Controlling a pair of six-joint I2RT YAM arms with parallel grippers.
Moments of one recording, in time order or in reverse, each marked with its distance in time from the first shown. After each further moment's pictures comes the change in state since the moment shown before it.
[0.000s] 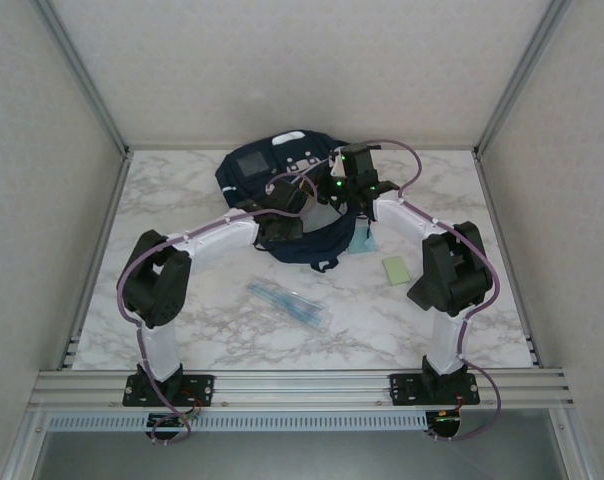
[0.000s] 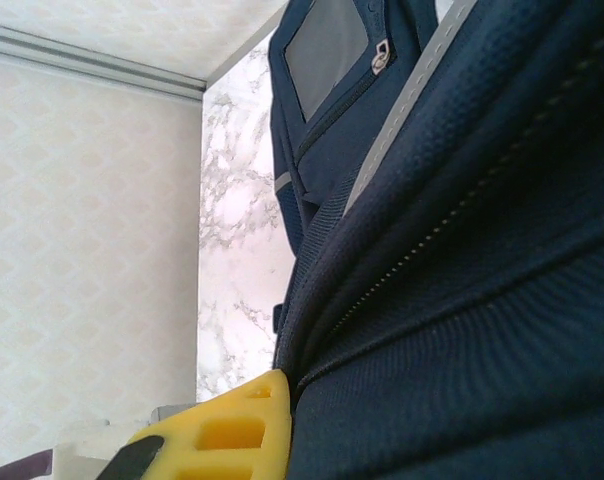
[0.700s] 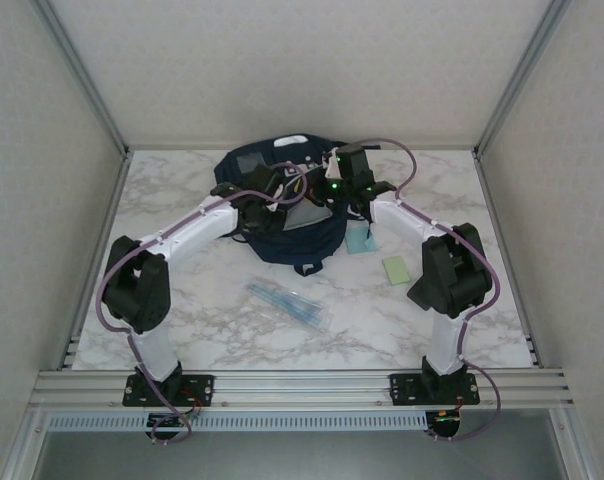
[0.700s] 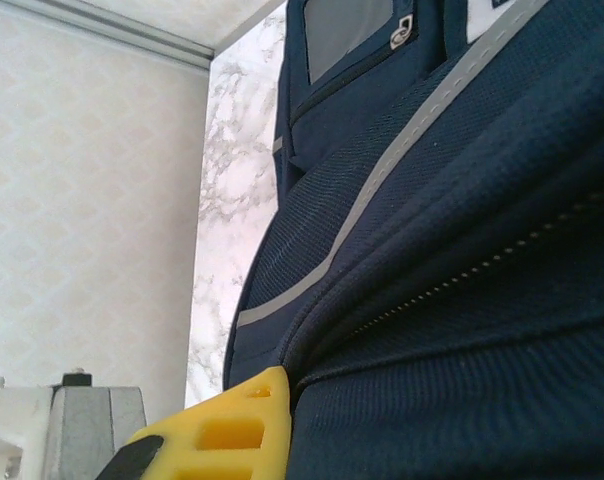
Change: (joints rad) left arm 0.111 -0.091 0.071 -0.272 0.141 0.372; right arm 0.022 -0.010 0.008 -0.034 -0.008 -0.064
